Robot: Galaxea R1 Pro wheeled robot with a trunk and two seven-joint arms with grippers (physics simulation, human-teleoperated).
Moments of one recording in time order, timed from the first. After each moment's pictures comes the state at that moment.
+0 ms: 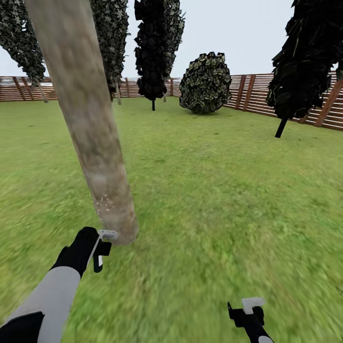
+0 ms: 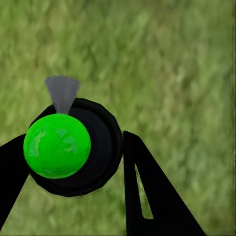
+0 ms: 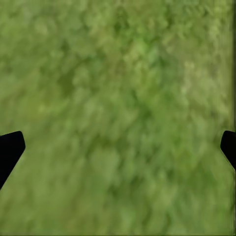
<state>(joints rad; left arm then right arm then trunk) -0.81 0.04 0.21 -0.69 -0.45 0.89 -0.22 -0.49 -0.05 -0.14 -0.09 0.24 -0.44 -0.09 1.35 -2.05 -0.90</state>
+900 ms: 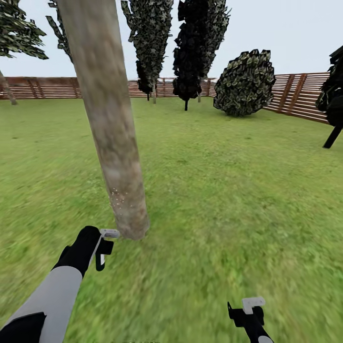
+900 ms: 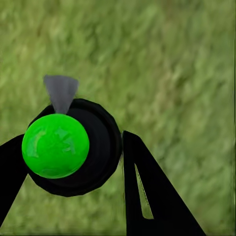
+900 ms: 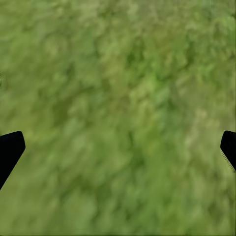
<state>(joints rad) -0.81 0.02 0.20 -0.70 -0.45 0.89 -0.23 -0.49 -0.05 -0.14 -0.09 0.24 -0.44 -0.09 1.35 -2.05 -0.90</state>
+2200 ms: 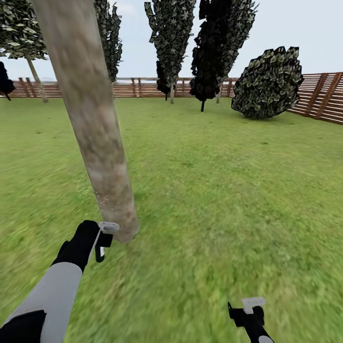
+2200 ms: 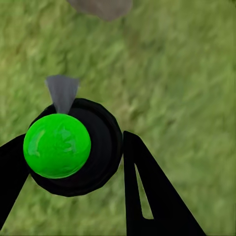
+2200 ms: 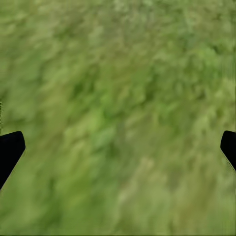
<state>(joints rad) -0.83 0.02 0.21 -0.76 -0.45 0.90 -0.22 -0.49 -0.05 -0.14 -0.09 0.24 -0.44 -0.09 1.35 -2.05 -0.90</state>
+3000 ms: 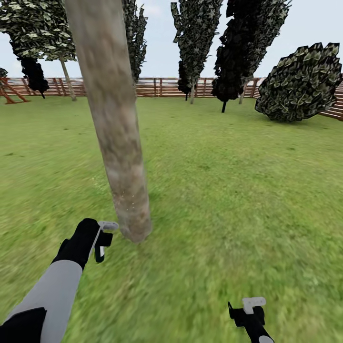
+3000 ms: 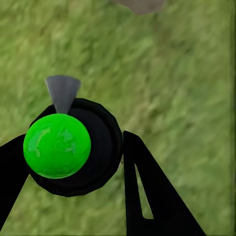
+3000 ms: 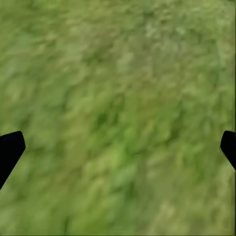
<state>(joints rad) -0.84 0.02 0.21 -0.75 -0.45 0.94 -0.22 -0.49 -0.06 -0.14 -0.09 0.24 -0.44 -0.09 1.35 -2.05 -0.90</state>
